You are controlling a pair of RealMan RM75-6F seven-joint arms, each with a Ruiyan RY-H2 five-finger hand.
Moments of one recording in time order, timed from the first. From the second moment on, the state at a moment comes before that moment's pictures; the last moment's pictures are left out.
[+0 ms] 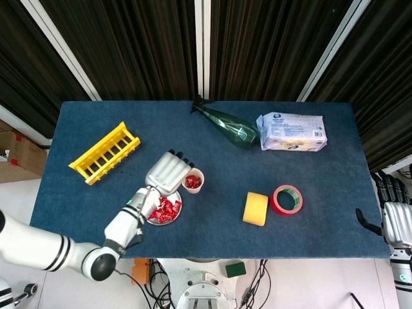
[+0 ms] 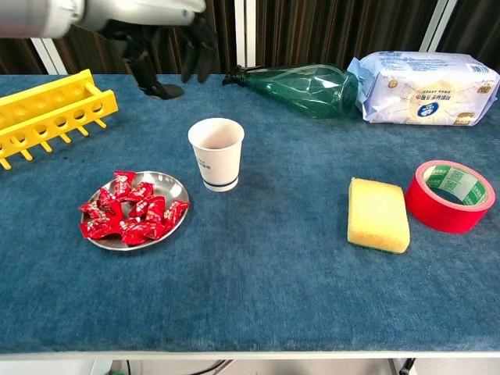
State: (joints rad) left arm -1.24 -1.22 0.00 -2.14 0.58 1.25 0.86; right arm 0.06 -1.12 0.10 -1.59 -1.46 1.50 0.09
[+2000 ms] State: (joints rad) left arm -0.58 -1.46 0.10 -1.74 1.23 1.16 0.64; right arm 0.06 -1.13 0.10 -1.59 -1.46 1.48 0.10
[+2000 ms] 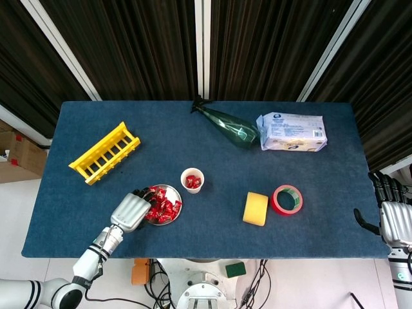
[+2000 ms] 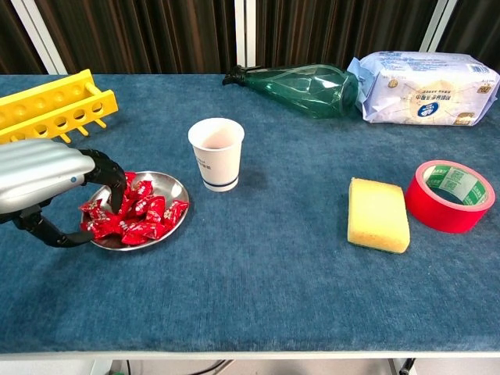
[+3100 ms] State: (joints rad) left arm -0.54 -1.47 0.05 -1.78 1.22 1.17 0.71; right arm 0.06 -1.13 0.10 -1.59 -1.46 1.49 0.10
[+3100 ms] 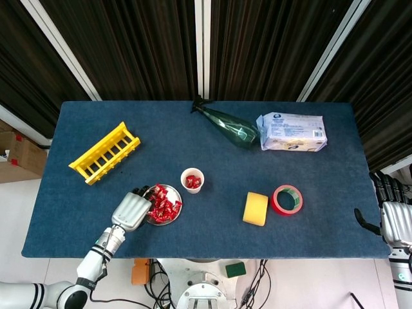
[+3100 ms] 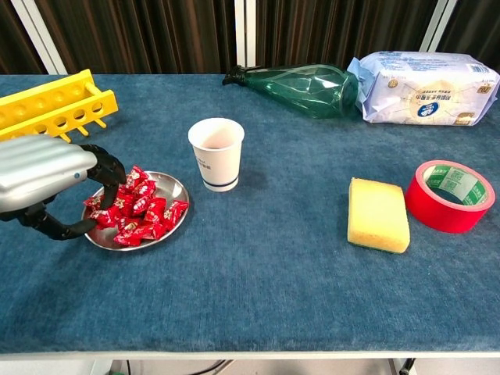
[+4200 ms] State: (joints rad) left arm -0.91 -1.51 -0.25 -1.81 0.74 1.03 0.83; right arm 0.06 -1.13 0.10 -1.58 -1.45 1.48 0.11
